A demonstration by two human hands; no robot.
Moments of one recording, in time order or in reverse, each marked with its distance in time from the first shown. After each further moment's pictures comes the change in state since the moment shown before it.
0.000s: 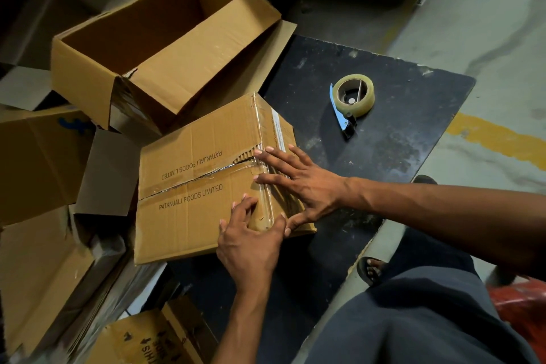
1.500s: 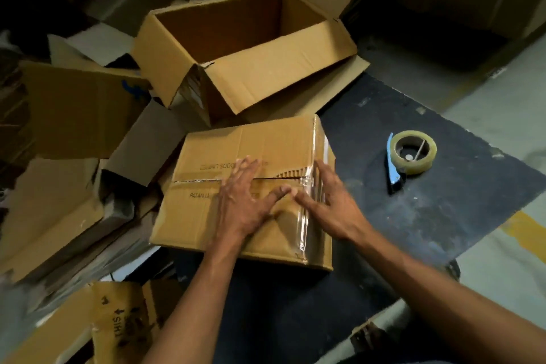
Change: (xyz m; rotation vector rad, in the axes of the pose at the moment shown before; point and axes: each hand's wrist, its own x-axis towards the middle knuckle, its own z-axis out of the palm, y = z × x) left_hand 0.123 -0.013 -0.031 0.113 -0.180 0.100; right_hand 0.053 -0.040 -0.033 0.658 0.111 0.712
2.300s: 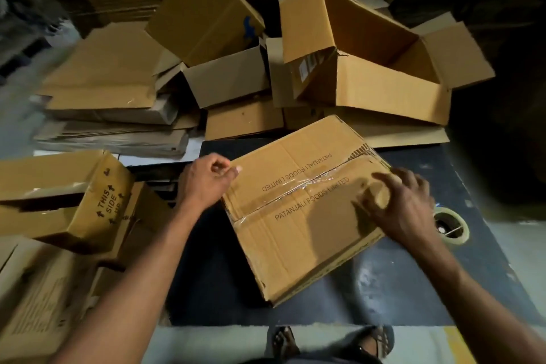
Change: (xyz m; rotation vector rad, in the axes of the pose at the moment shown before) left_hand -0.132 -0.127 -0.074 -0.208 0.331 -0.572; right_hand -0.005 -0.059 -0.037 -0.940 0.009 -0.259
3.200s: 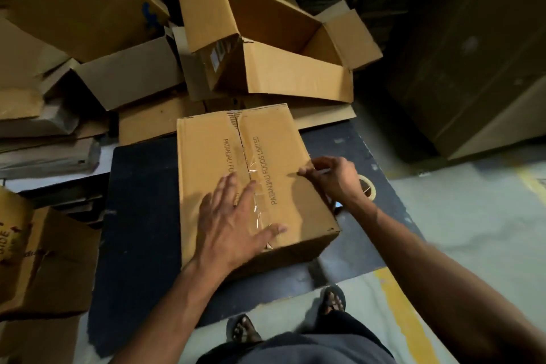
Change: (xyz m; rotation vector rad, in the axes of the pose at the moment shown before) left_hand -0.123 0.116 0.094 0.314 -0.315 0.473; right_hand 0.020 0.068 -0.004 0.436 -0.105 0.165
